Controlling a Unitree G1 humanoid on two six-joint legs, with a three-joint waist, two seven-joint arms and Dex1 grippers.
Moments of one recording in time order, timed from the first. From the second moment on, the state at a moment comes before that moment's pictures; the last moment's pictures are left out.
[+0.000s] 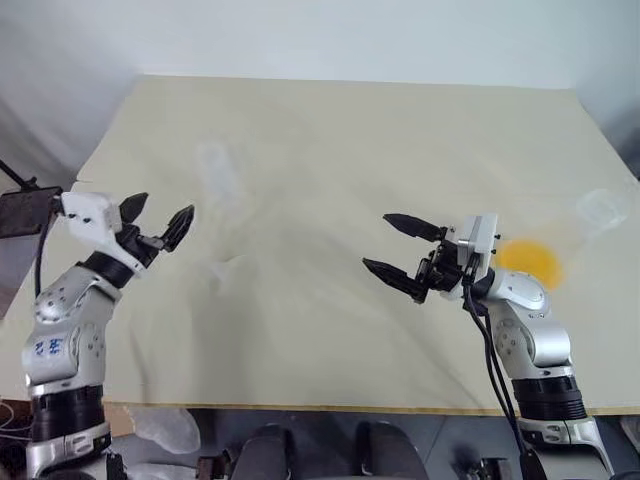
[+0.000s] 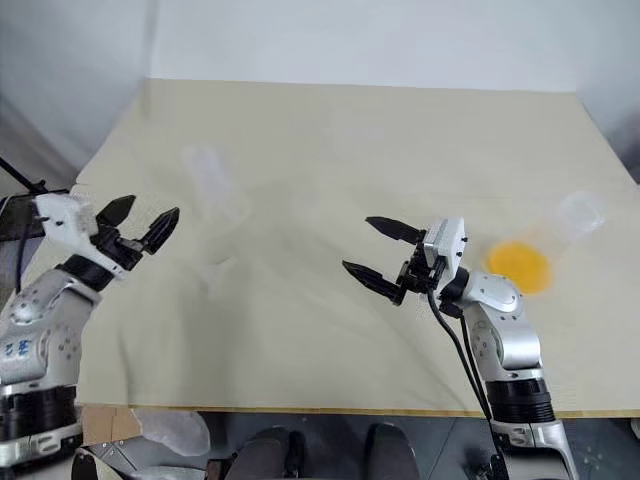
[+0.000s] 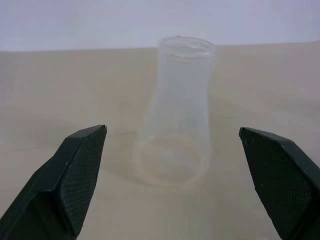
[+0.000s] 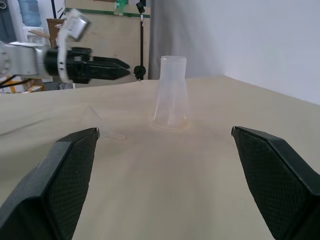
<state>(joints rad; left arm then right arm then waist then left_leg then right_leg) -0.36 0.56 0.36 -0.01 -0.48 0.38 -0.45 -0.36 -0.43 -0.04 -0.07 0.53 0.07 1.02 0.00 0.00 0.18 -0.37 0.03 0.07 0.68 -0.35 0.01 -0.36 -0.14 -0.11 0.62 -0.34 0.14</state>
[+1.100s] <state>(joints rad) -0.88 0.50 0.21 0.70 -0.28 0.13 -0.53 -0.33 -0.39 -0.01 -0.11 0.51 0.06 0.97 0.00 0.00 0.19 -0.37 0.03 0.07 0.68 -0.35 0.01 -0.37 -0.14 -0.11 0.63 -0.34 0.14</state>
